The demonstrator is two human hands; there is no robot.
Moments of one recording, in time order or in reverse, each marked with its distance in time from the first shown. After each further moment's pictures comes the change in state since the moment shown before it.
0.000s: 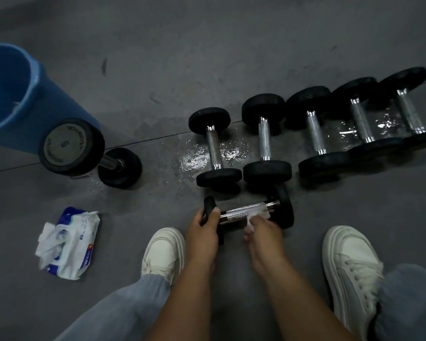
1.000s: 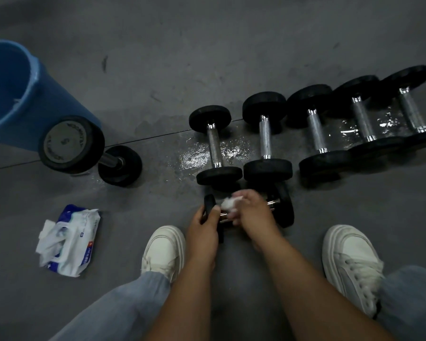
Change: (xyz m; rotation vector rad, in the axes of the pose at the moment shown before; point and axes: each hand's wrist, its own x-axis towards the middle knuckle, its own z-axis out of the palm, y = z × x) left_hand 0.000 0.001 0.002 0.044 0.032 -0.004; right_hand 0.014 -0.035 0.014 -0.173 -0.246 -0.065
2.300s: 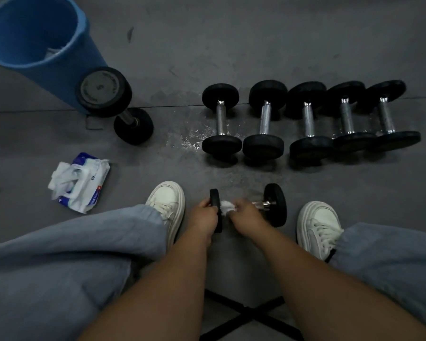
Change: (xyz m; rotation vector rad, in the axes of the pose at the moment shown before) left_hand -0.079 -0.017 -0.025 0.113 -0.092 -0.208; right_hand -0.069 0.061 -0.020 -0.545 -0.161 -0.065
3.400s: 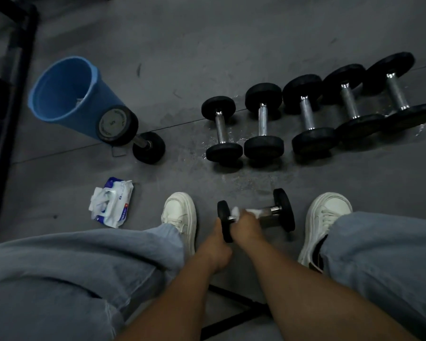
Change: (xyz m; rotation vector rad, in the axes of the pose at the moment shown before) left_hand -0.060 -0.018 -0.010 0.848 -0.228 0.128; right_hand -0.020 0.006 0.019 0.005 0.045 0.034
